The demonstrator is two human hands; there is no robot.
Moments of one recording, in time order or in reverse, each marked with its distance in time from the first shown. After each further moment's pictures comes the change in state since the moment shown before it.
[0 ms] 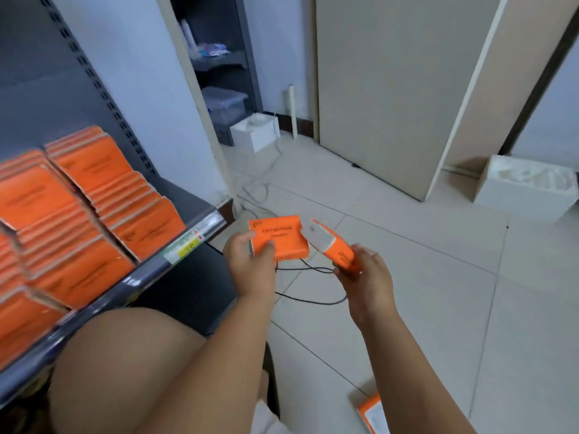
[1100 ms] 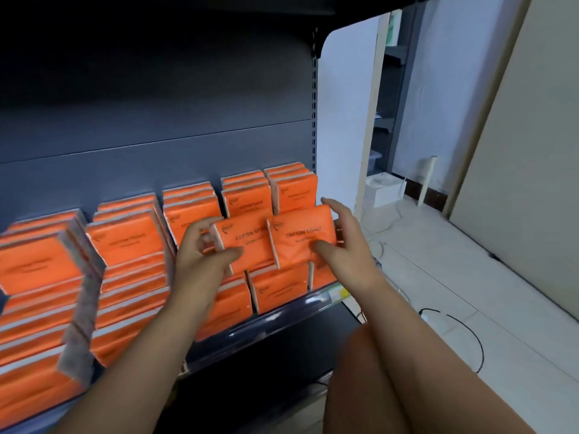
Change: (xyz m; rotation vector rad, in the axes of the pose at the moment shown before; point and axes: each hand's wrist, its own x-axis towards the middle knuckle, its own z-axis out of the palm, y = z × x) left_hand 0.090 0.155 -0.335 -0.072 0.195 0.282; right_hand -0.109 0.066 0.334 -0.707 -0.875 -0.592
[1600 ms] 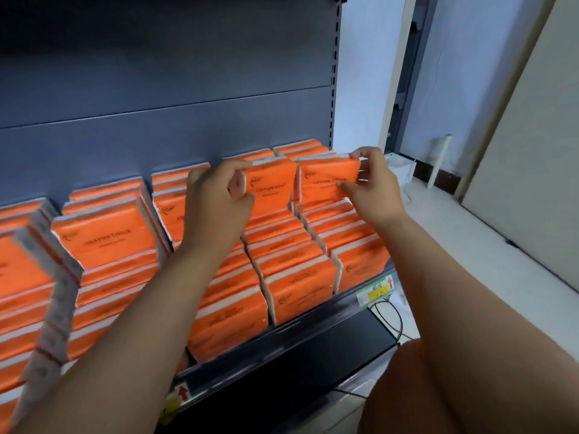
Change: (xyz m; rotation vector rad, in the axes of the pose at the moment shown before) left_hand 0.108 -0.011 0.013 0.747 0.000 0.563; right_hand 0.135 0.055 0.006 -0.320 0.170 -0.051
